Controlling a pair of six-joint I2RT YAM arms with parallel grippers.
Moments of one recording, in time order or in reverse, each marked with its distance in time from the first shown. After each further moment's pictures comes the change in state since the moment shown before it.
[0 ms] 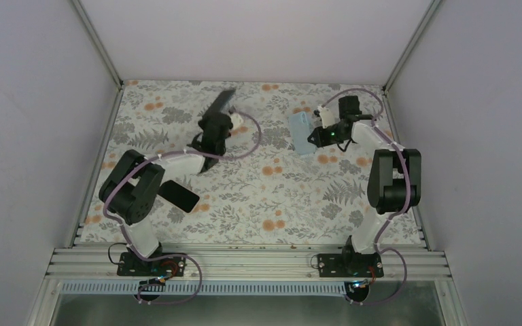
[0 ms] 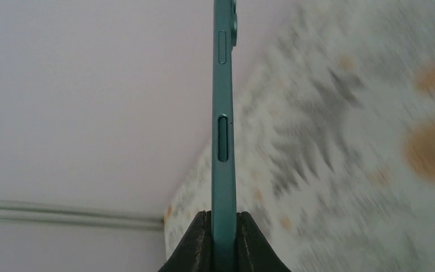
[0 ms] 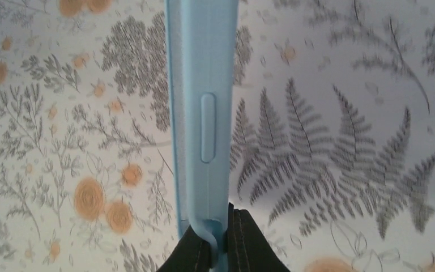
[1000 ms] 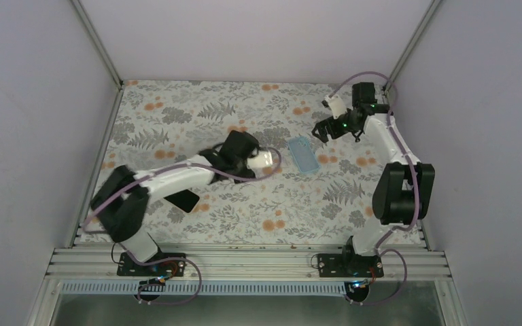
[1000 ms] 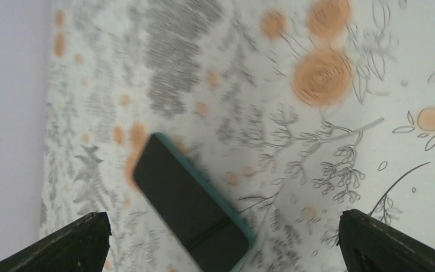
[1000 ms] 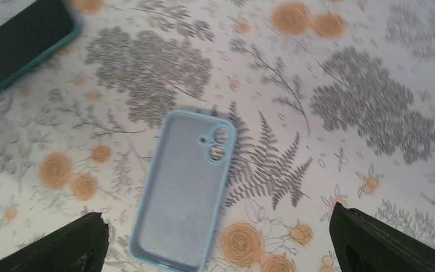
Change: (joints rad) left arm -0.302 -0.076 0.012 -0.686 0.274 -0.064; right arm -0.073 -0.072 0.138 -0.221 0.082 -0.233
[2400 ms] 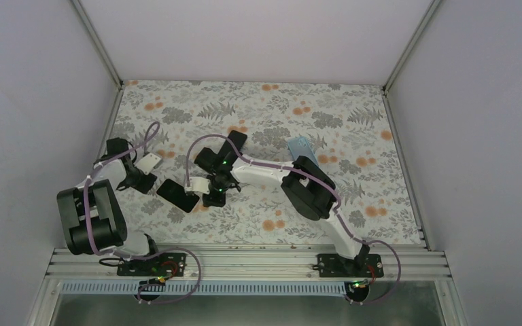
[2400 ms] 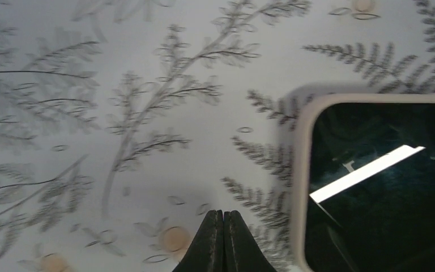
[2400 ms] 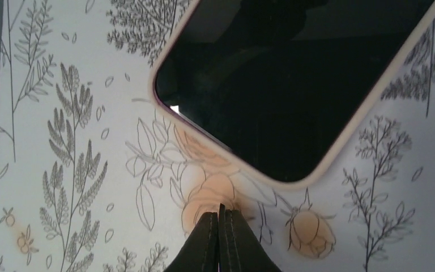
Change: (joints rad) left arm 1.172 -0.241 -0.333 -0.299 0.554 0.067; right arm 1.044 0.513 0.266 0.090 0.003 -0.058
